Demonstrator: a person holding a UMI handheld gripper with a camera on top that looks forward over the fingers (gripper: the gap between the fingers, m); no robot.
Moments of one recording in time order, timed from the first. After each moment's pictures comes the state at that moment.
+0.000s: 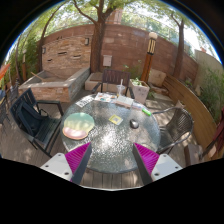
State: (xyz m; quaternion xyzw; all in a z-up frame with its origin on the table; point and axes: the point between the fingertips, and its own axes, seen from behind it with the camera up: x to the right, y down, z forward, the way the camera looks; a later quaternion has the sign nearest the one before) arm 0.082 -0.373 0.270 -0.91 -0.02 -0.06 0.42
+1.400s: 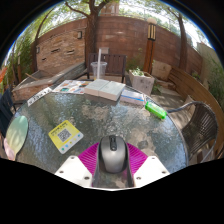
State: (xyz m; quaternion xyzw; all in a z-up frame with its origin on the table) arm 0.288 -0.018 -0.014 -0.91 -0.01 -0.03 0.41
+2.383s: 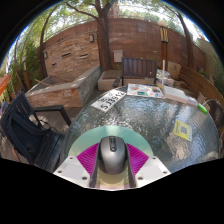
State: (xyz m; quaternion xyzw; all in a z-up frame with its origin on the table) arm -0.117 -0.043 0.009 -0.90 0.00 0.03 0.43
